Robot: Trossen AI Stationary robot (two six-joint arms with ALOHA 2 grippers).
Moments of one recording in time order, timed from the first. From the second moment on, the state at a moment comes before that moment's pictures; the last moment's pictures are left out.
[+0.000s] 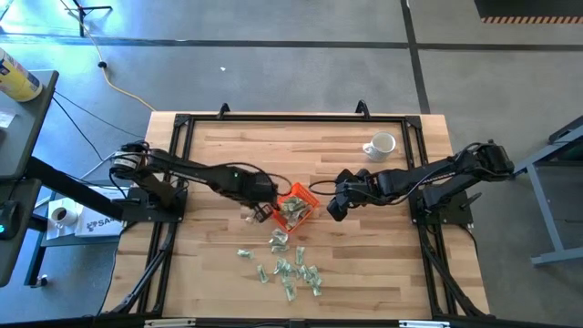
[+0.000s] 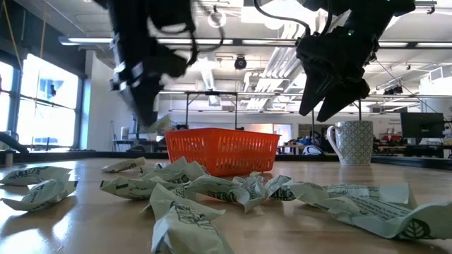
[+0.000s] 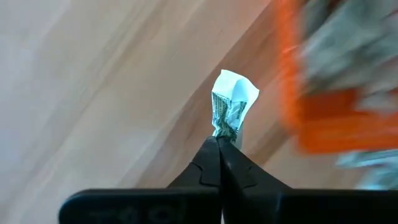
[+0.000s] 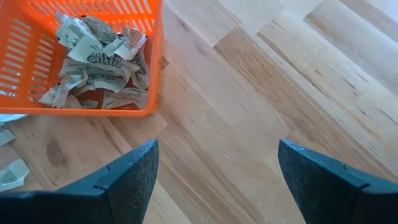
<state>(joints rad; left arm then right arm) -0.08 1.62 1.13 -0.86 -0.24 -0.74 0.12 1.42 0.87 -0.54 0.33 0.83</state>
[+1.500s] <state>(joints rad) -0.22 1.71 1.16 -0.95 -0.20 -1.03 0.14 1.42 0.87 -0.54 0.31 0.64</state>
